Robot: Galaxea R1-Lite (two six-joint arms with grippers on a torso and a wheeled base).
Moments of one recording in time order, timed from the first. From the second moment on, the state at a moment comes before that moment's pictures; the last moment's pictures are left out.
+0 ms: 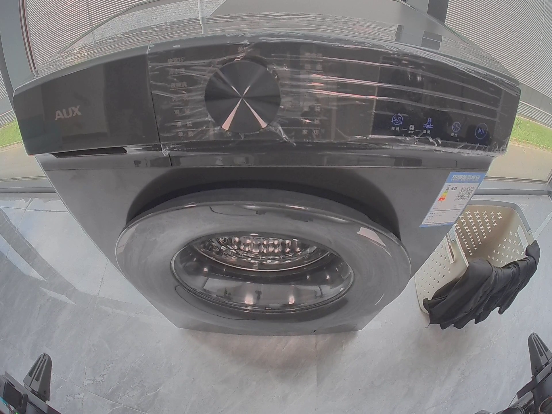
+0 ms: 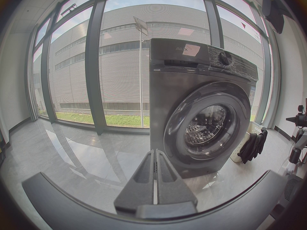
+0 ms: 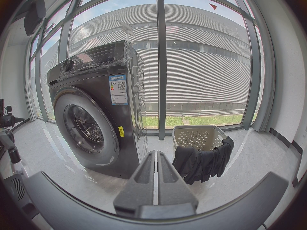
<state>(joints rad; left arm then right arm) 0.00 0.02 -0.02 0.00 0.00 -0.02 0.00 0.02 -0.02 -0.01 0.00 0.00</state>
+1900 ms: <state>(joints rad) 0.00 0.02 -0.02 0.00 -0.01 0.00 0.02 0.18 -0.19 -0.01 0.45 -0.01</state>
